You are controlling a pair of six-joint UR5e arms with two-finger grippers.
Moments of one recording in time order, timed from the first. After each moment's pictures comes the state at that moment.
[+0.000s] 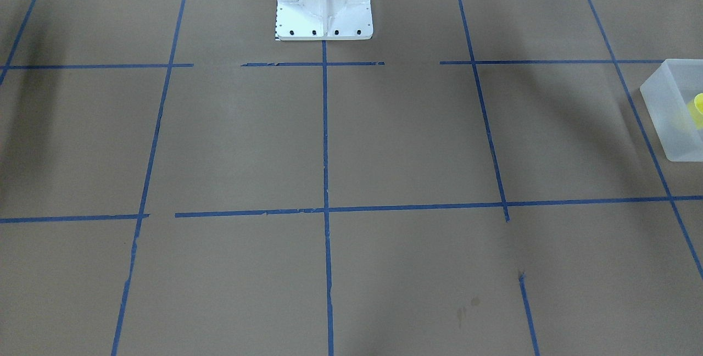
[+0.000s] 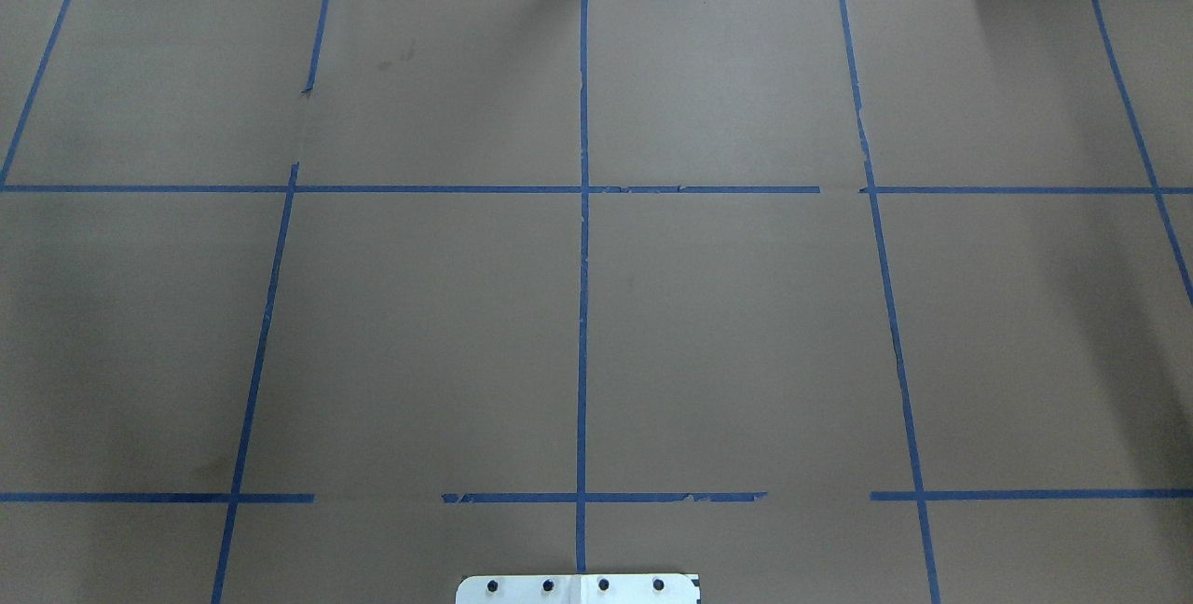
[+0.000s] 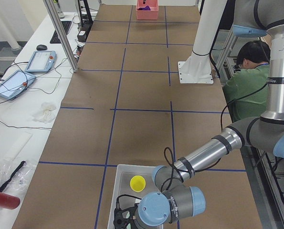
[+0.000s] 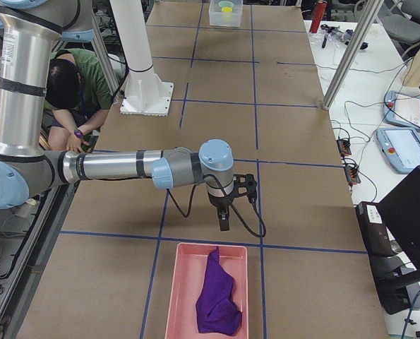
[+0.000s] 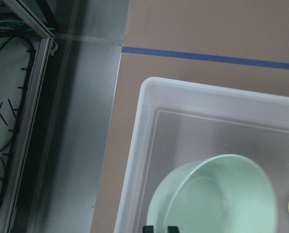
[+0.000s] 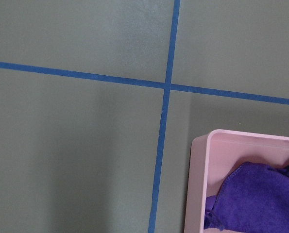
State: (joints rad) left arm -1.93 -1.50 -1.18 -2.00 -2.27 0.09; right arm 1.50 -1.78 1.86 -1.44 2.27 0.09
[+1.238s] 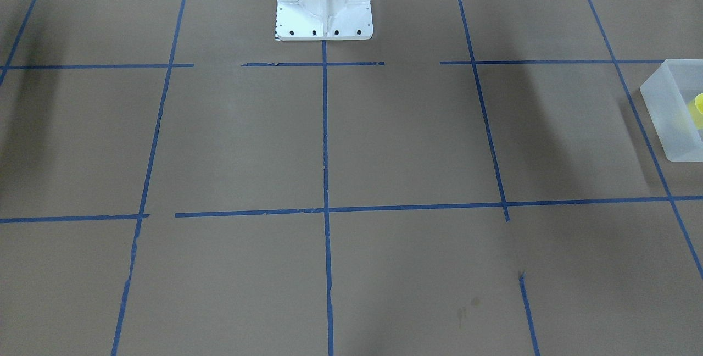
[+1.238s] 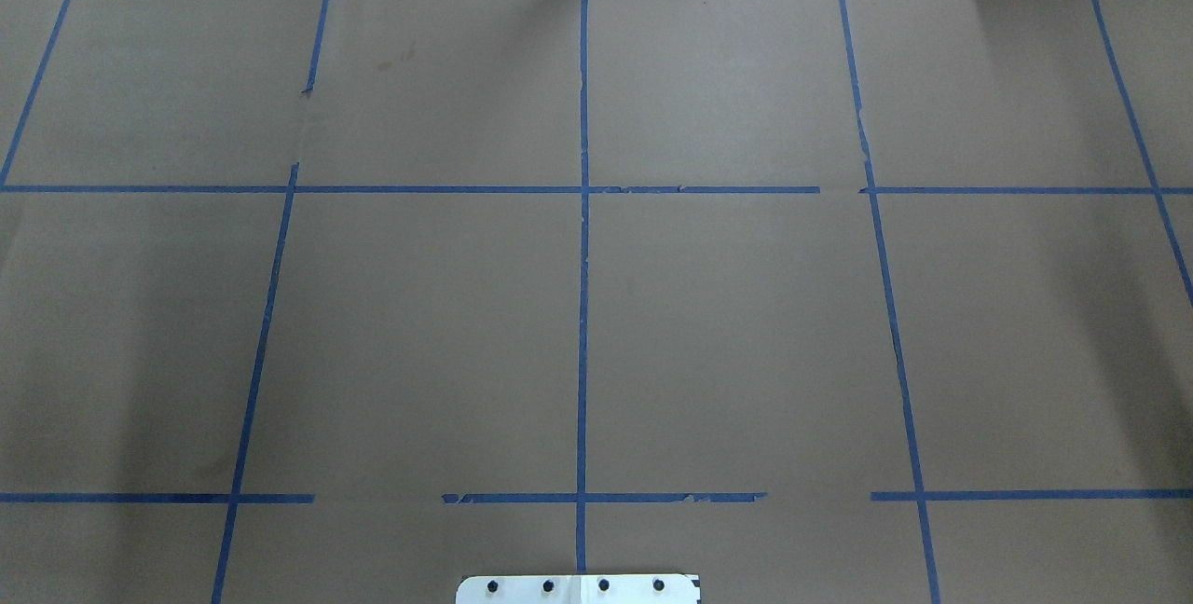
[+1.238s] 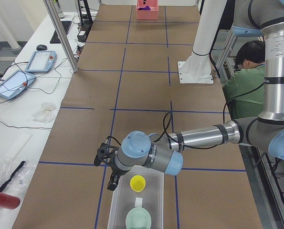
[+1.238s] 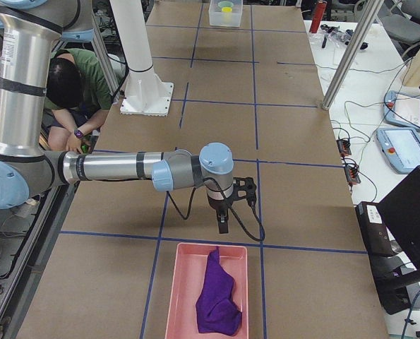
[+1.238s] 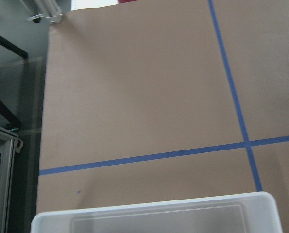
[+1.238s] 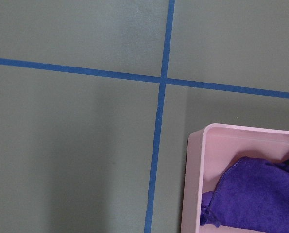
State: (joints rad) left arm -1.68 -1.47 -1.55 -2.09 -2.32 0.00; right arm 1.50 -1.78 1.84 -1.44 2.27 0.08
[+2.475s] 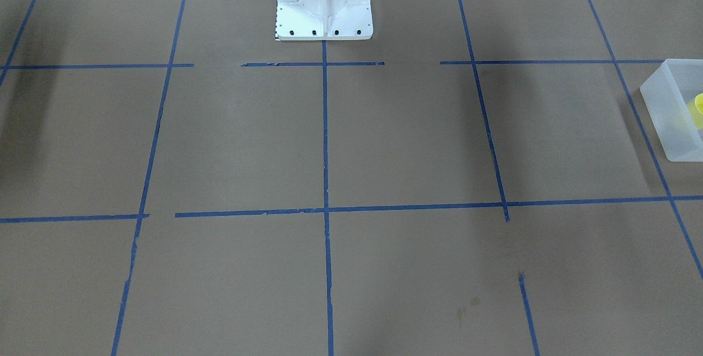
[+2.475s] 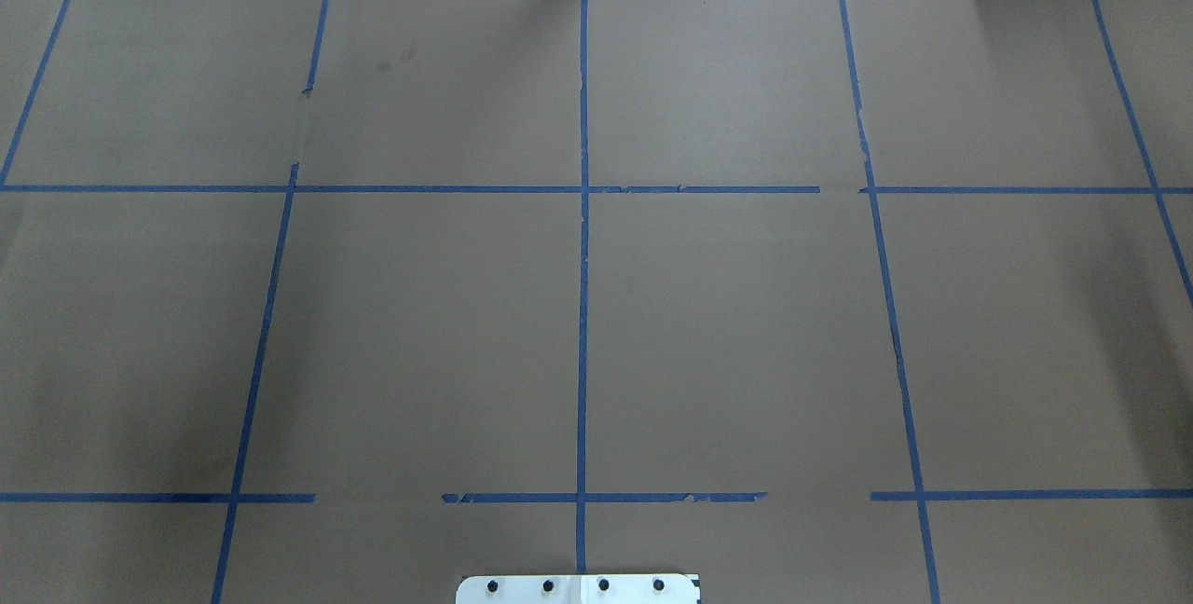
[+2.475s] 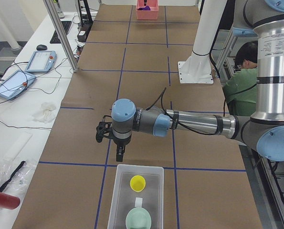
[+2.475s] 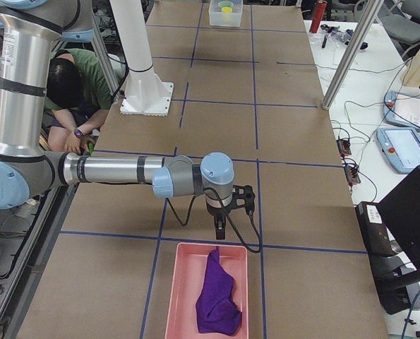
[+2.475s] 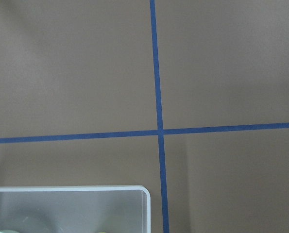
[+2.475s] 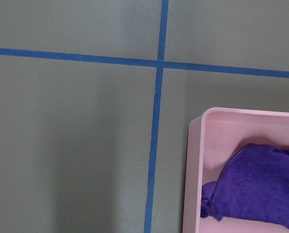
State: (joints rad) left arm -1.56 -1.49 -1.75 -1.68 -2.32 -0.13; right arm 1.50 -1.77 1.78 -1.44 2.31 0.08
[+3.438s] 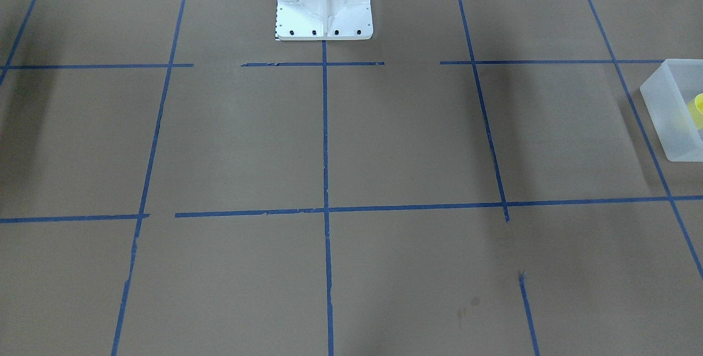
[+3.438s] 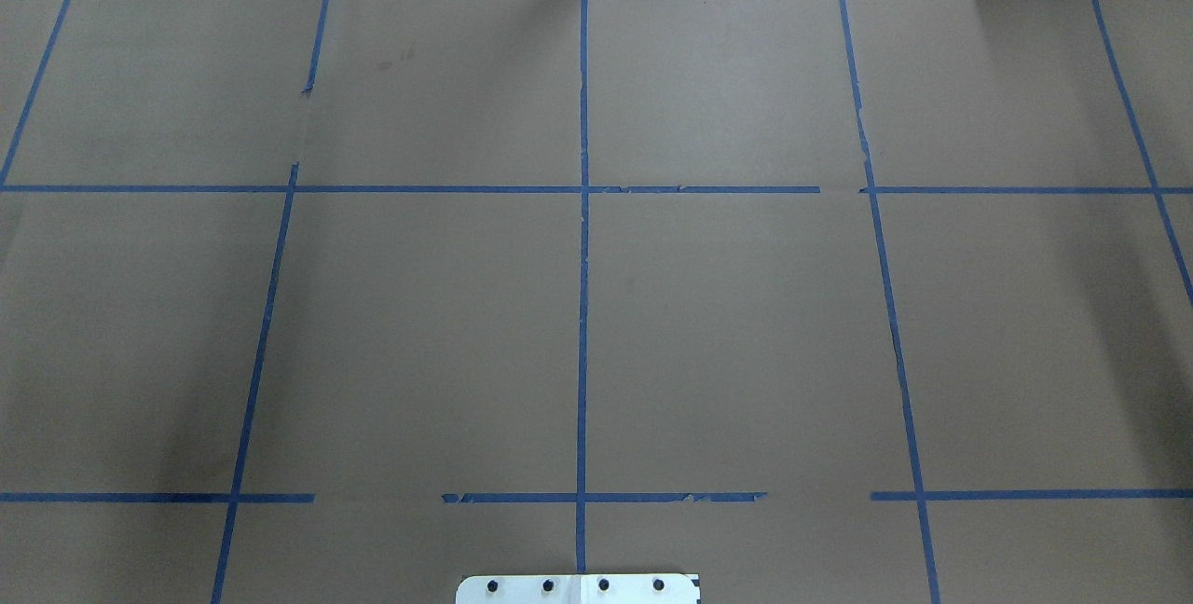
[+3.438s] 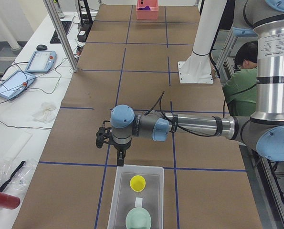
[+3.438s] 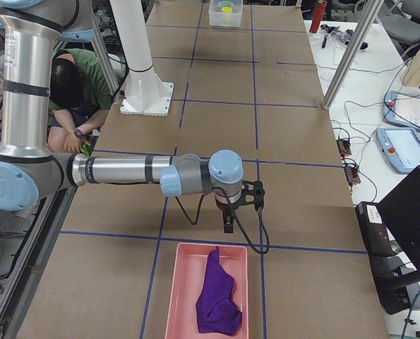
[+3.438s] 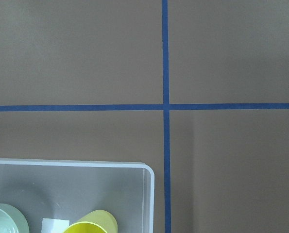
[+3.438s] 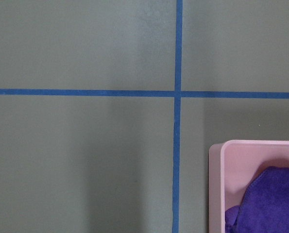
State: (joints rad) left arm -1.56 -1.49 -1.71 -1.68 -2.33 -0.12; right arm 1.55 -1.70 1.75 -1.45 2.39 0.14
